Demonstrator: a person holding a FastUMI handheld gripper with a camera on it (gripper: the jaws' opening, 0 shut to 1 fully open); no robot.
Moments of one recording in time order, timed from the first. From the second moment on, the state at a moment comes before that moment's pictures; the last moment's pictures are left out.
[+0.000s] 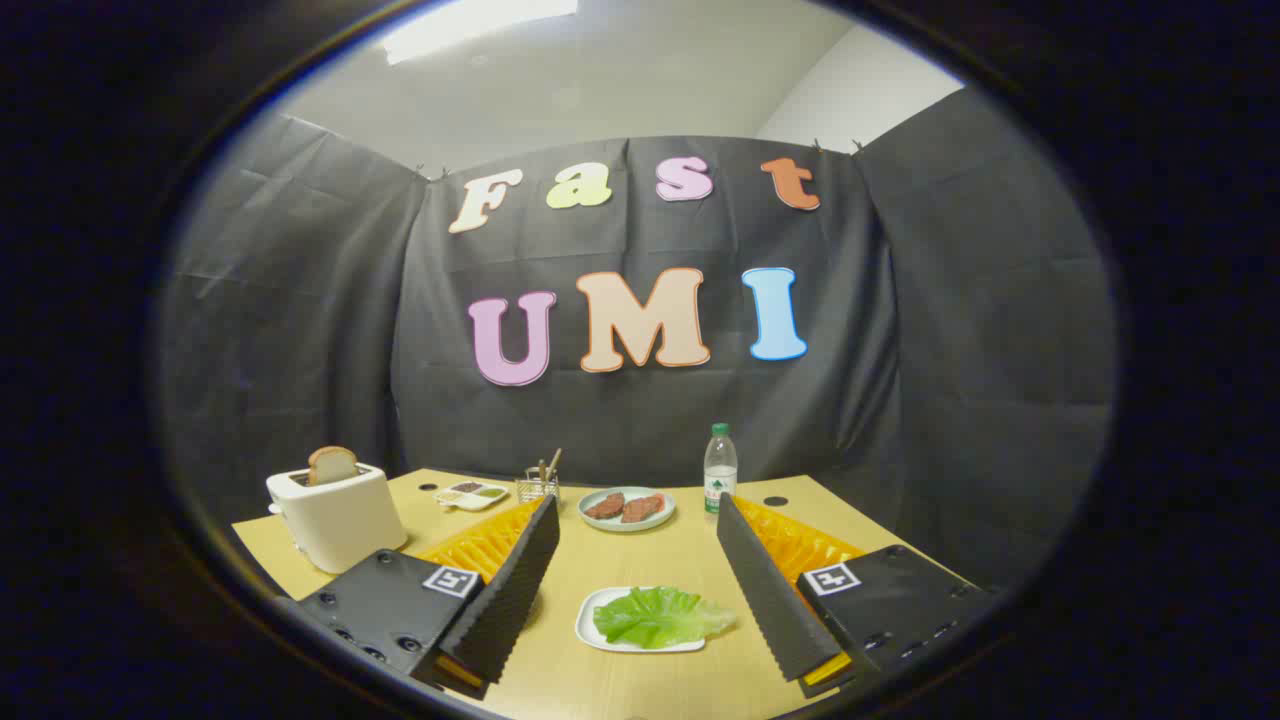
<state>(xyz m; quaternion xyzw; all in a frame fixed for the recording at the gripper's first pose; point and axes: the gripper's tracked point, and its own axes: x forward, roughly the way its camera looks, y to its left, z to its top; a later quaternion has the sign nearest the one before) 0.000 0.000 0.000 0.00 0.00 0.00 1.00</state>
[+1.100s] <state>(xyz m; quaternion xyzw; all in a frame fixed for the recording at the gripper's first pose) -0.003 -0.003 -0.011 0.00 0.02 0.01 1.00</state>
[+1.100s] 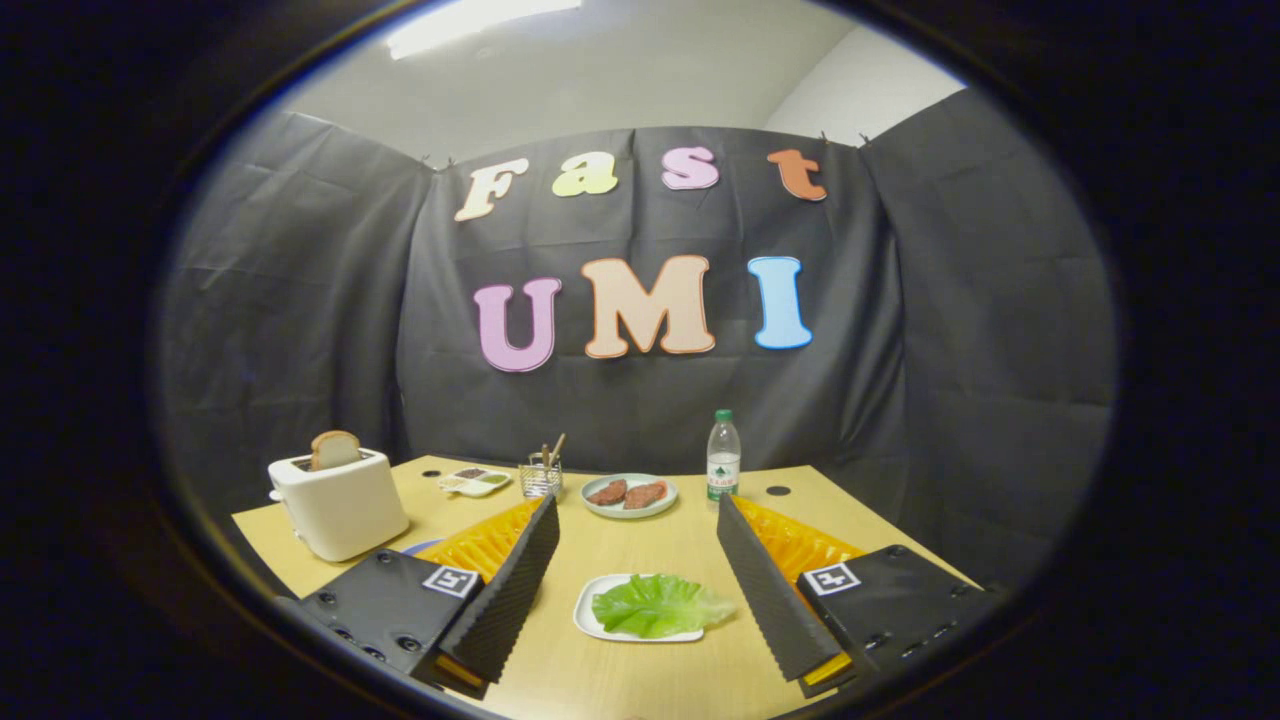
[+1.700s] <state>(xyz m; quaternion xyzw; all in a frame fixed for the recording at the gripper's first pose) -0.002 -0.009 -0.016 0.00 0.02 0.00 1.00</state>
